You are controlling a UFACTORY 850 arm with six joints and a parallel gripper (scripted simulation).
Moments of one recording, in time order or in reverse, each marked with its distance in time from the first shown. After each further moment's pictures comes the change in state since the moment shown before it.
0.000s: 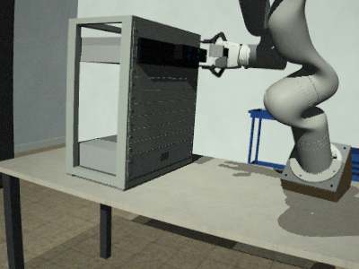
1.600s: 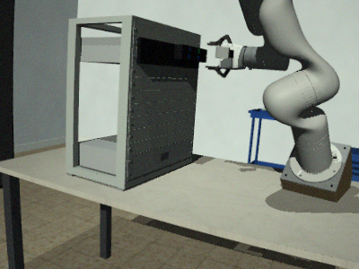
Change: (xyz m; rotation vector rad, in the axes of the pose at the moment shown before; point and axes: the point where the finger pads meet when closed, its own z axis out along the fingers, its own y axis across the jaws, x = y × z) arm -0.073 0.000 0.007 0.000 0.000 0.000
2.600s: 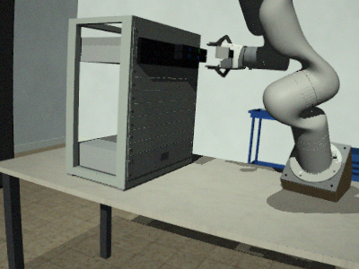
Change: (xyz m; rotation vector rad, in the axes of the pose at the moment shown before) arm 0.000 0.000 0.000 0.000 0.000 0.000
